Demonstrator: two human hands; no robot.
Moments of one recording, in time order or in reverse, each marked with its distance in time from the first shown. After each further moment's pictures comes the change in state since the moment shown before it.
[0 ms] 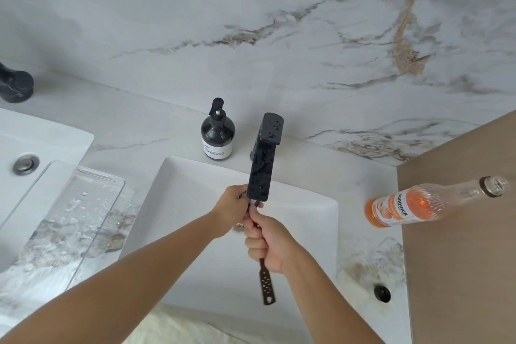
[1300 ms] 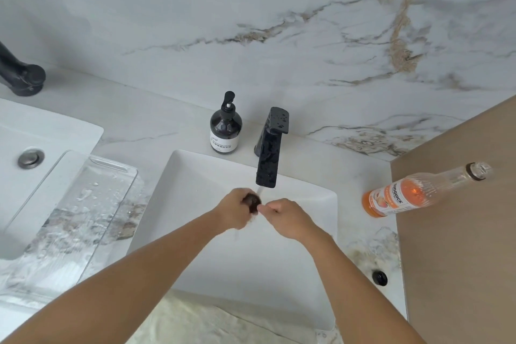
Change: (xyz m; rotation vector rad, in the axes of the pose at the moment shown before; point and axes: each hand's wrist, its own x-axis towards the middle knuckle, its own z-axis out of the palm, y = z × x) left_hand -0.023 -0.016 -0.006 0.047 -0.128 0.023; right_hand -0.007 -0.004 -0.019 -0.213 0.076 0.131
